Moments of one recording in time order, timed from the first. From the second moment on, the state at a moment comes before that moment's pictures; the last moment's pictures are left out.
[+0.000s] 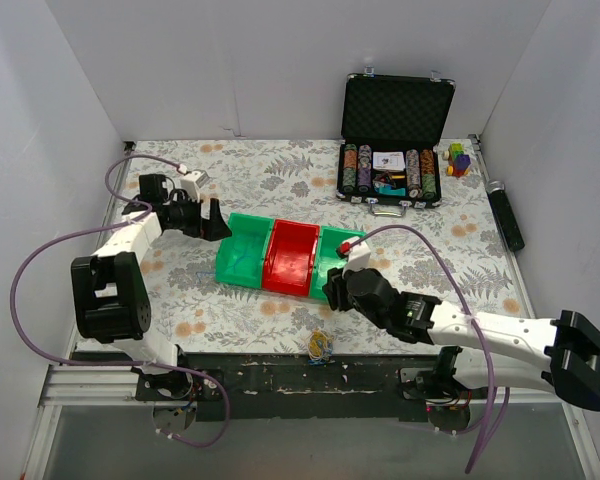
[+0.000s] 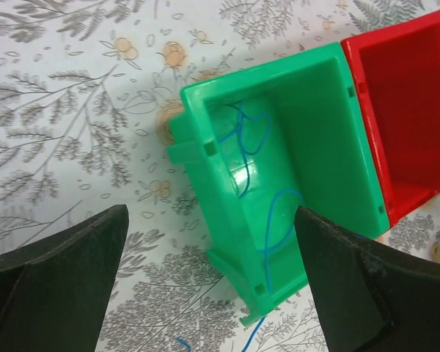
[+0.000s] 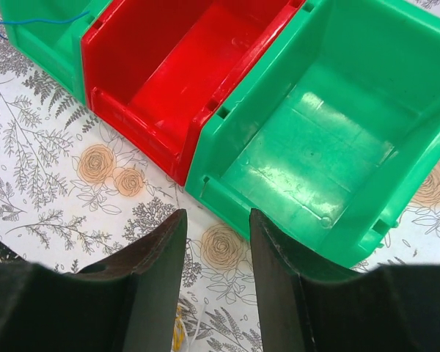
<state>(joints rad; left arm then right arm) 0.10 1.60 1.07 -0.40 0.72 0.26 1.13 1.07 0.54 -0.01 0.43 0.46</state>
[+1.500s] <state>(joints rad) 0.42 1.55 1.31 -0.69 1.15 0.37 1.27 1.55 1.03 0.00 0.25 0.01</state>
